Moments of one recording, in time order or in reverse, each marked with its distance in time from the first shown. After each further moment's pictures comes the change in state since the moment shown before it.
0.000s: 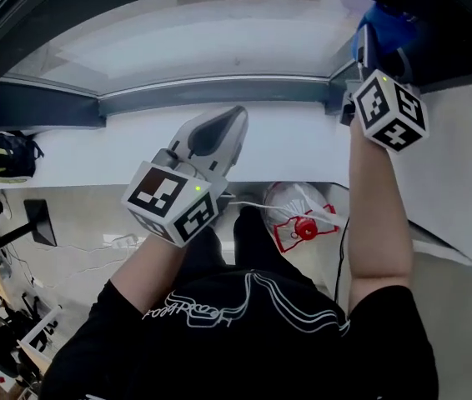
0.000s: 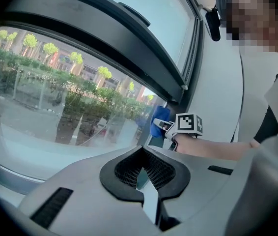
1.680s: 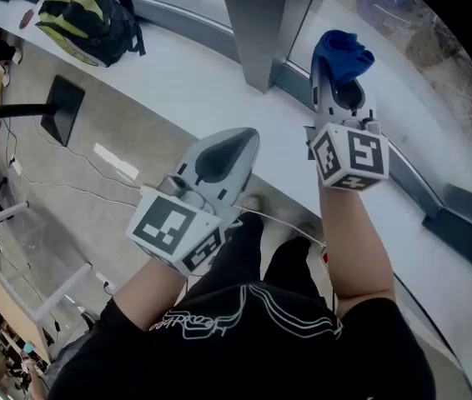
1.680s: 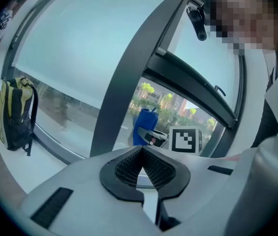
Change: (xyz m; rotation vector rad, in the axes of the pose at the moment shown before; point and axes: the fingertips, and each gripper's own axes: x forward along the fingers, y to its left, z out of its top) left arm -0.417 0.343 -0.022 -0.176 -0.167 0.504; right arm 0.002 0.718 -0.109 -0.074 0.069 0.777
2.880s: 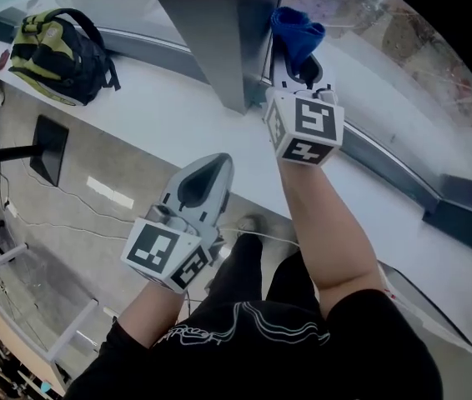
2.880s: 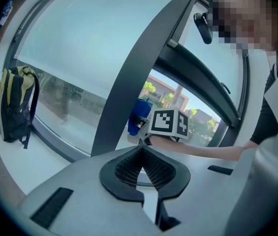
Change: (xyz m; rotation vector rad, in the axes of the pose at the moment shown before) left arm 0.023 0.033 -0.034 -0.035 0.015 -0.001; right arm 0.073 -0.017 -0.014 0.008 -0.024 -0.160
